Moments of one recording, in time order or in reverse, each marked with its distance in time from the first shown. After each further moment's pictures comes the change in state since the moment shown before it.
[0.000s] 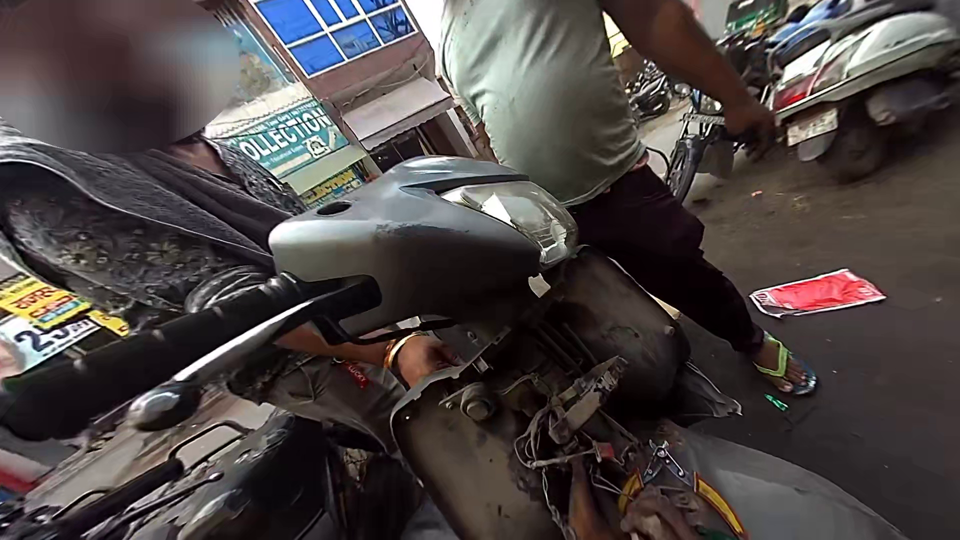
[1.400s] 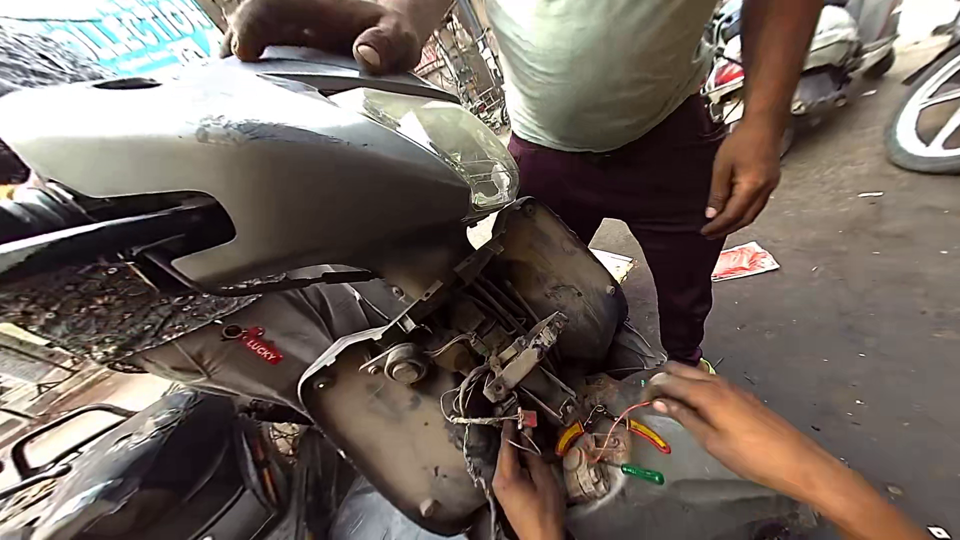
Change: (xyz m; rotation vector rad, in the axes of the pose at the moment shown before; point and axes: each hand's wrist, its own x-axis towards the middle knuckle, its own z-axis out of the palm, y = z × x) left_hand 0.017 -0.003 -0.021 -0.278 -0.115 -0.116; right_hand 0.101 -0.016 -0.169 -0.401 -0.501 0.265
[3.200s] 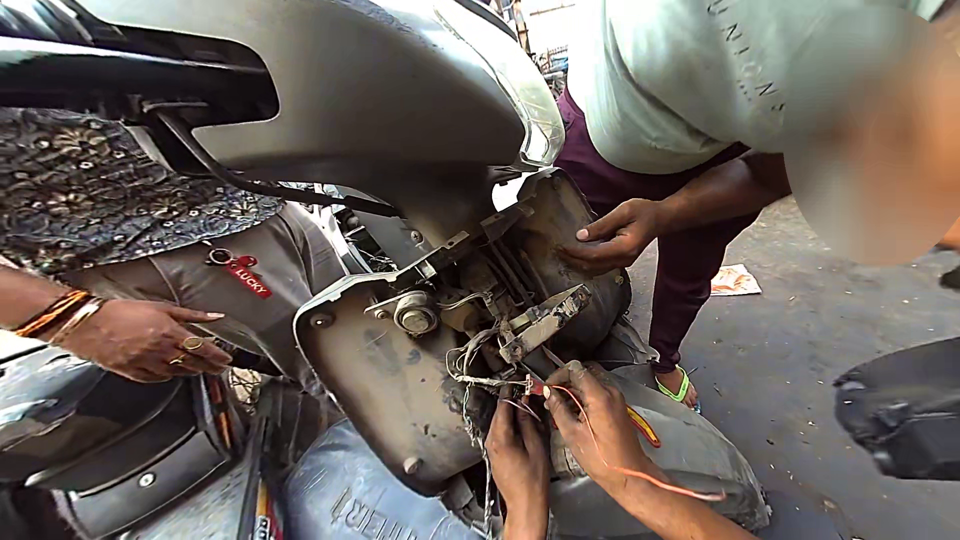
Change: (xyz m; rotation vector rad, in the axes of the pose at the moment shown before) left_hand 0.005 -0.003 0.006 -0.045 0.020 0.063; right_hand 0.048 -0.078 0.124 0.309 0.384 -0.019
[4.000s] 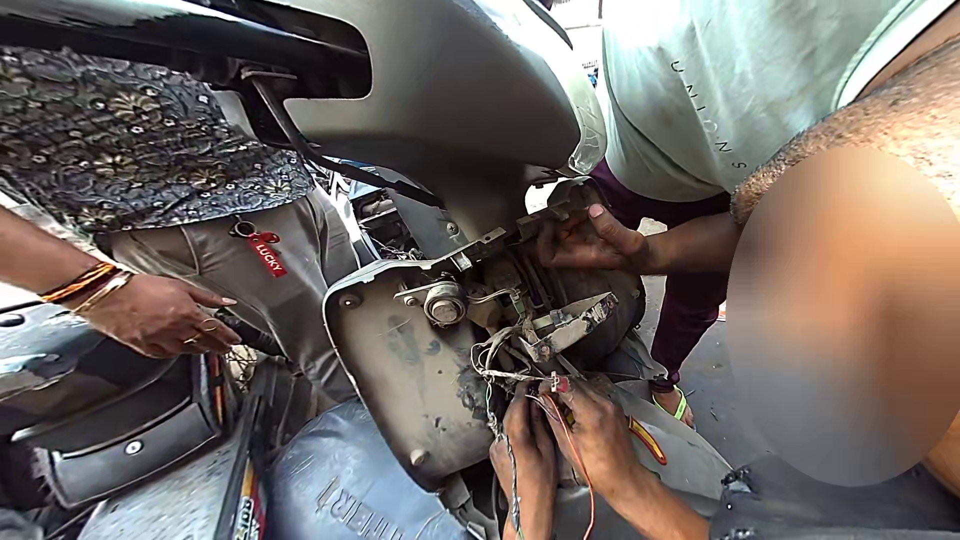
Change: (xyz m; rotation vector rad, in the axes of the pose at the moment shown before) left_hand -0.001 0.003 0.001 0.212 0.014 0.029; right_hand 0.003 0.009 0.018 -0.302 0.061 -0.327
